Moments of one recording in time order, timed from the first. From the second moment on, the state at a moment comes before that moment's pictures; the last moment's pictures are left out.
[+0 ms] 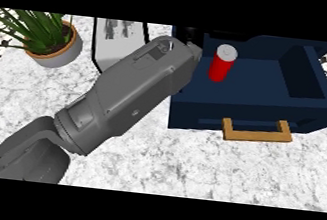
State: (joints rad) left arm -1.42 0.00 -0.60 -0.48 1.02 0.78 -0.26; right arm 0.19 -0.11 -0.60 -2.37 -0.23 0.50 0.15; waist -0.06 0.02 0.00
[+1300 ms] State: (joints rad) left arm -1.40 0.05 -0.59 -0.55 1.00 0.80 -0.19; right arm -0.29 -0.12 -0.02 -1.87 0.87 0.21 -0.02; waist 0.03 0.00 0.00
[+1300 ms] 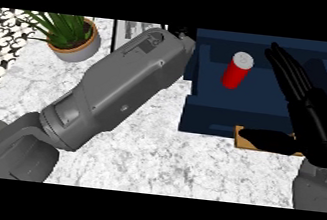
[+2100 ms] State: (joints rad) left arm -1.30 0.23 -0.59 -0.76 0.92 0.83 -0.05; right arm -0.59 -0.12 0.02 -1.13 1.17 -0.13 -0.10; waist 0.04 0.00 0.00
